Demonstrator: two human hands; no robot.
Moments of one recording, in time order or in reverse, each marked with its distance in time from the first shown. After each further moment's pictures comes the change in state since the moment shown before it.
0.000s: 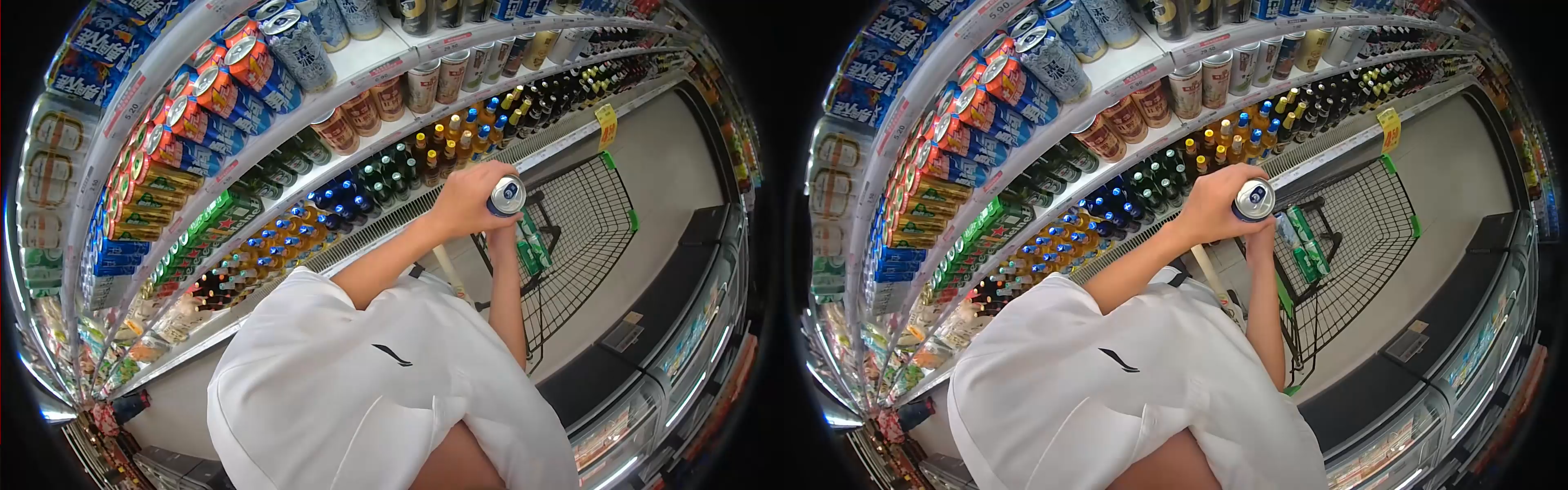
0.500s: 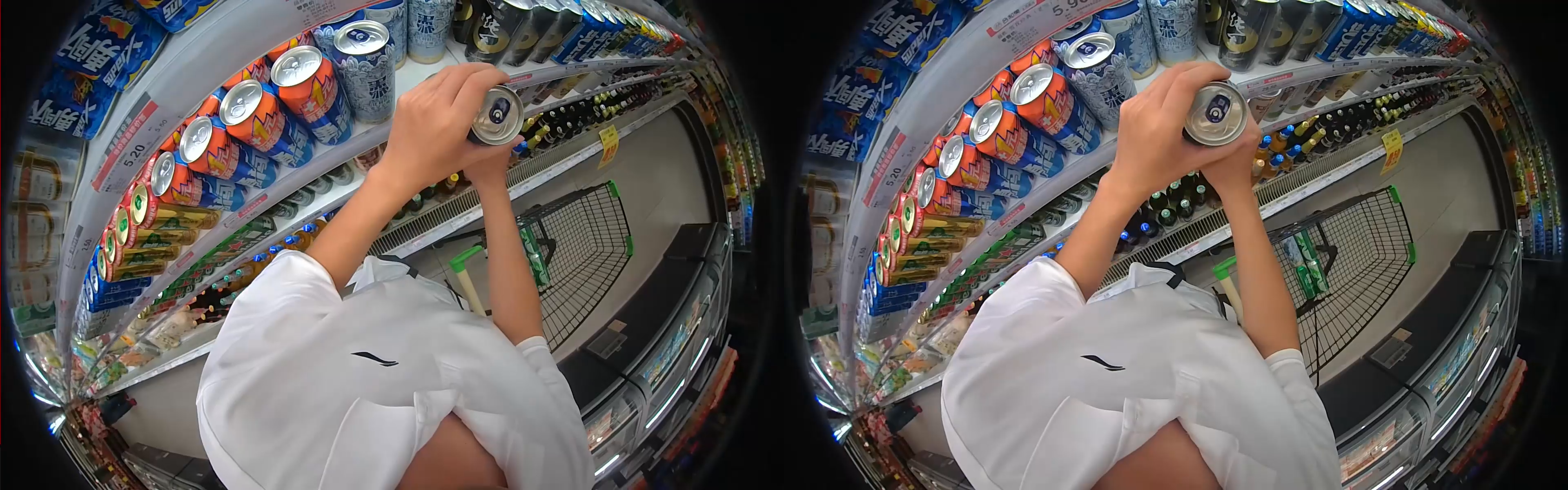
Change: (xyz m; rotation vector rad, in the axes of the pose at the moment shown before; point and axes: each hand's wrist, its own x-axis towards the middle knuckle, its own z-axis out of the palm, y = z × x) left_hand 0.094 -0.055 -0.204 0.362 0.391 0.309; right_hand 0.097 -0.070 0.269 -0.703 -0.141 -1.188
